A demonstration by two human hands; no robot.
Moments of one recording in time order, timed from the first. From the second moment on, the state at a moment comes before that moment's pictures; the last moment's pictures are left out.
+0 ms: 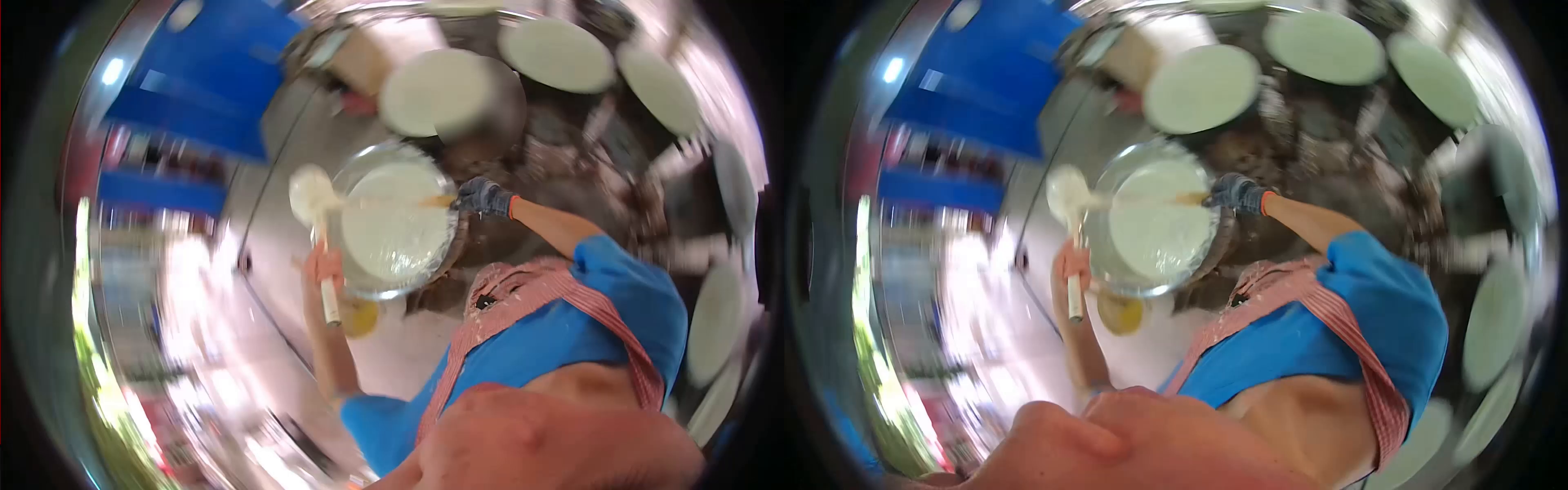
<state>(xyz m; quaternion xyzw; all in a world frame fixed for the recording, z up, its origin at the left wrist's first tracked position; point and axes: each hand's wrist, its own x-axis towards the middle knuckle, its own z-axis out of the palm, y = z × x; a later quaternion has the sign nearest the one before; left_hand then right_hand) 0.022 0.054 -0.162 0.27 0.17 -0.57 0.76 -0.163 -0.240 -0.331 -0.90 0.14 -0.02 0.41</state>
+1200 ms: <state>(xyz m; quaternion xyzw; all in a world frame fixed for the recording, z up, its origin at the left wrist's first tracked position) -0.850 -0.720 -0.340 0.30 -0.49 -0.82 0.06 -0.878 -0.424 -0.313 -0.31 0.93 -0.20 -0.01</state>
